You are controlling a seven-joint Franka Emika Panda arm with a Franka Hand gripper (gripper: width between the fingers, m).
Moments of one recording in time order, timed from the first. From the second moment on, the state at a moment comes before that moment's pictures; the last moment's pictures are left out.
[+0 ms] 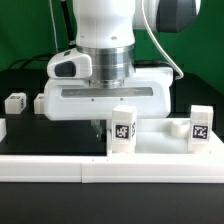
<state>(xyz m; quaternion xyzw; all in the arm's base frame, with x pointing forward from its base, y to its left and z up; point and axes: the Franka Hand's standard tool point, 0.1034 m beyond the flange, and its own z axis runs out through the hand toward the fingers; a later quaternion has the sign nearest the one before) 0.552 -0.015 0.010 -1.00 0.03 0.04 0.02</state>
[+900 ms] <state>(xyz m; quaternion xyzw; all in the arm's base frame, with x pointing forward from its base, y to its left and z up) 0.555 -0.040 0.011 -0.97 -0.23 0.03 0.00</state>
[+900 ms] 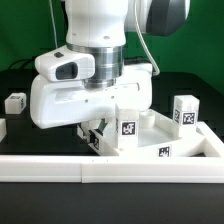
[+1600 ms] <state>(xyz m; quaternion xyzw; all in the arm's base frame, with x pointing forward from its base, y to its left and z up) 0.580 -0.045 0.013 -0.83 -0.55 0.03 -0.04</state>
